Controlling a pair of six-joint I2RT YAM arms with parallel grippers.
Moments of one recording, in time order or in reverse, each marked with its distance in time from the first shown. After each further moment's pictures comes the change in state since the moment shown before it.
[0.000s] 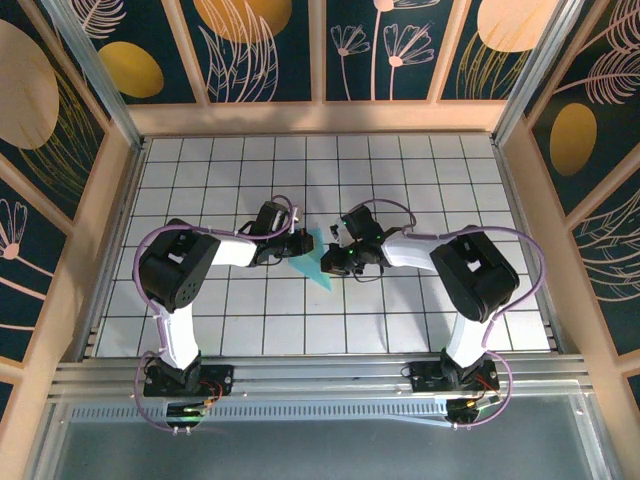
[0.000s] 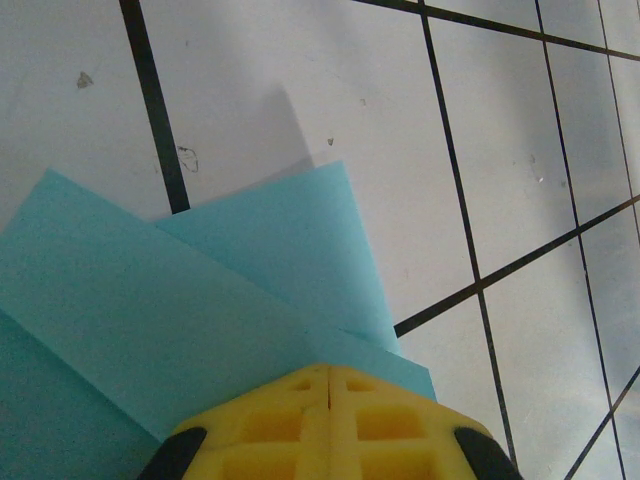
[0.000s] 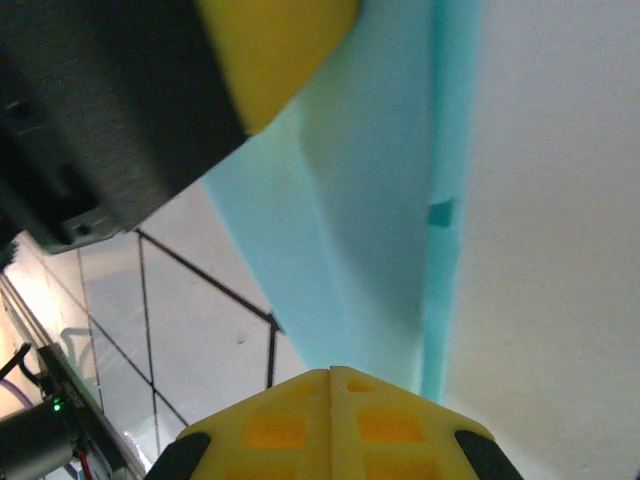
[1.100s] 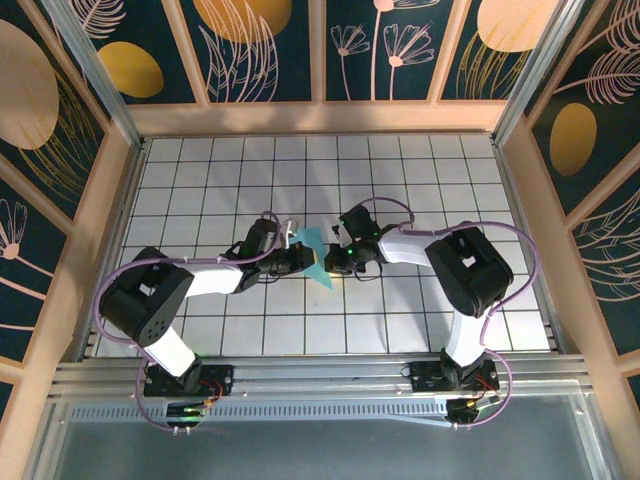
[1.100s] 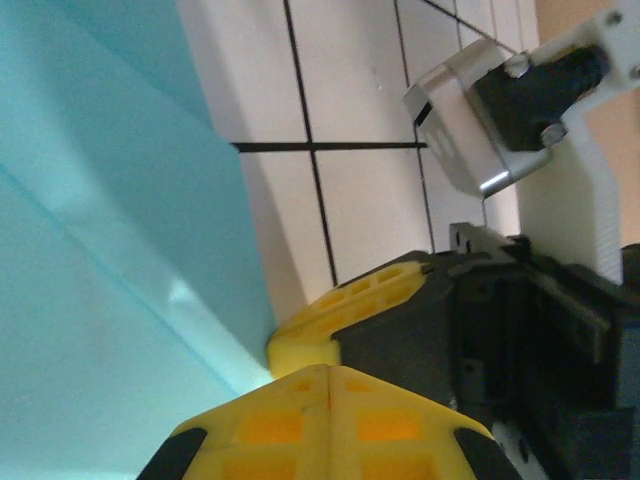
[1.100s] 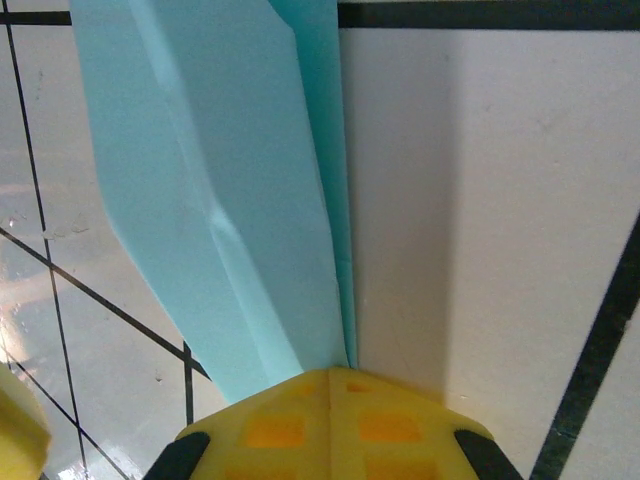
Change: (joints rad) left arm -0.085 -0.269 -0.249 0.135 0.050 -0.233; right arm 0.002 0.041 0.043 -0.082 0.104 -0.050
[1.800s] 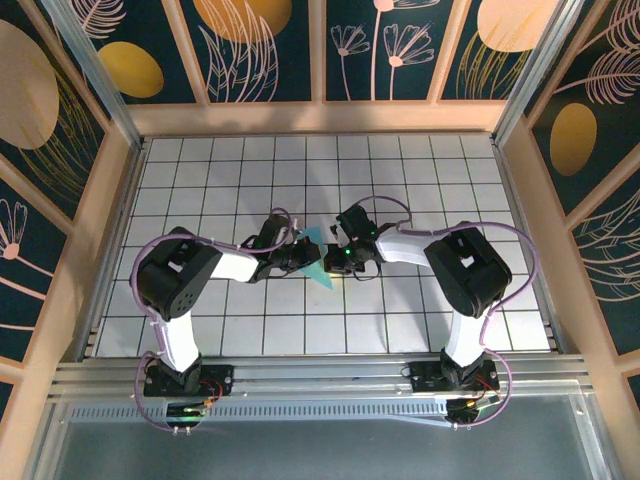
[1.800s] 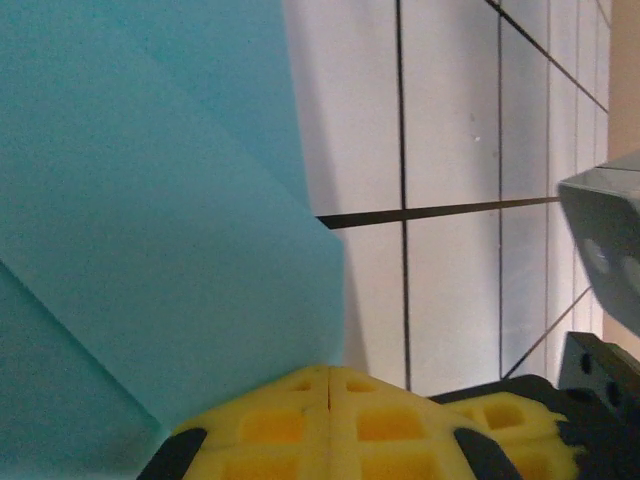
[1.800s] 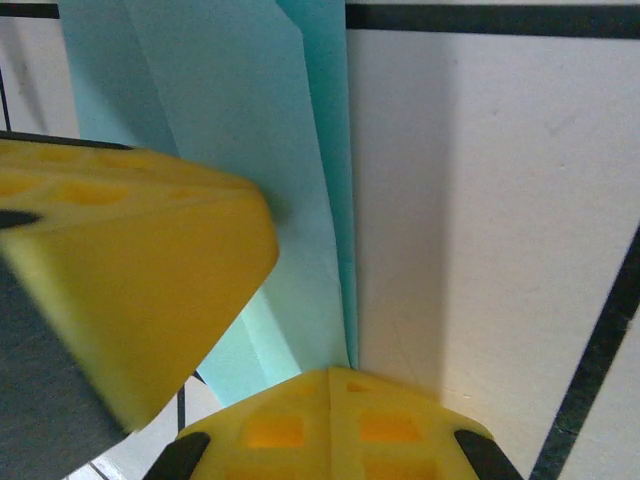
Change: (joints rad) left arm -0.001 0.220 0.126 0.017 -0.043 -0.077; right arm 0.016 0.004 0.023 -0.037 0.039 -0.014
